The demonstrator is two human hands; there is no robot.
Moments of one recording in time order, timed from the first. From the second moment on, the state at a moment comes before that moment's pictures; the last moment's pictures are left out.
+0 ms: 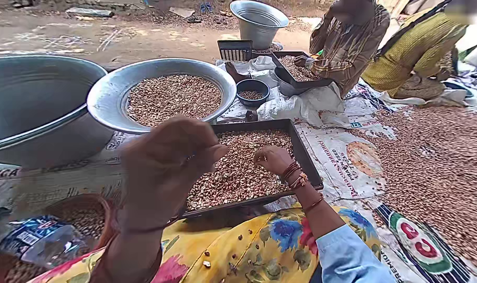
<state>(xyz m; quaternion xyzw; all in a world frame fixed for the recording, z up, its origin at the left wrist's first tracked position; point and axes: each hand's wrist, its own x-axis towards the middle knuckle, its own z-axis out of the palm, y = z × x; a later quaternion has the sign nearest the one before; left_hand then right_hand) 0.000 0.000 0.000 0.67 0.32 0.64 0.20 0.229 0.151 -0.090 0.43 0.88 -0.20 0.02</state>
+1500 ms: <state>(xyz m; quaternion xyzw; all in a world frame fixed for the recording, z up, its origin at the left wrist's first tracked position) -0.047 0.096 -0.091 0.63 0.59 0.24 0.44 0.251 0.147 -0.077 0.23 0.86 -0.46 -0.01</state>
